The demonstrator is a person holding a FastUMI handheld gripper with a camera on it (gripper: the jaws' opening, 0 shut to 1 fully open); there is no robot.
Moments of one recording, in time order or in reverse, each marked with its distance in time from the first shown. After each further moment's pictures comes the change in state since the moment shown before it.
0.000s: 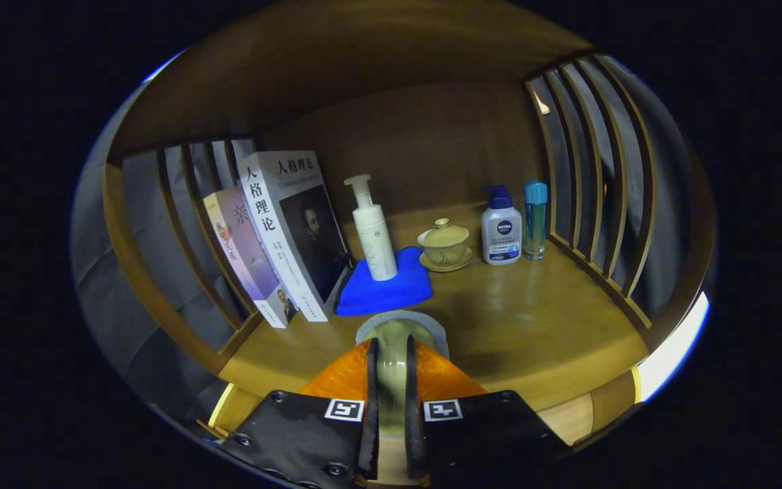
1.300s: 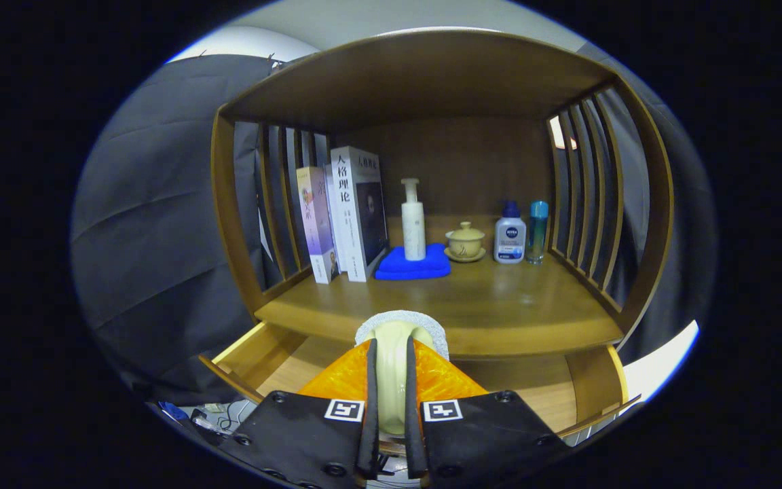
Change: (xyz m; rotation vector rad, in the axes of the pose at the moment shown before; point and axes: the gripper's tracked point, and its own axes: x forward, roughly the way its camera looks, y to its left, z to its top) arm -0.109 0.018 -0.048 -0.180 -0.103 0.116
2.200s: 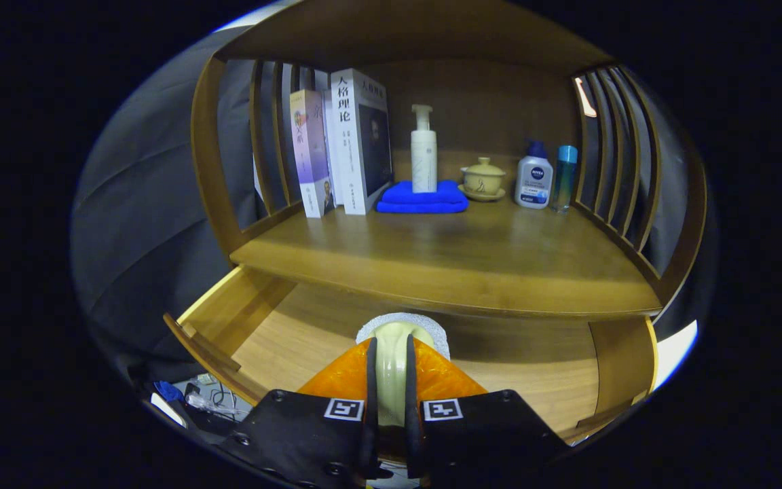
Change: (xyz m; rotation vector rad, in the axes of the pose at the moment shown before) arm 0.040 0.007 -0.076 -0.022 0.234 0.013
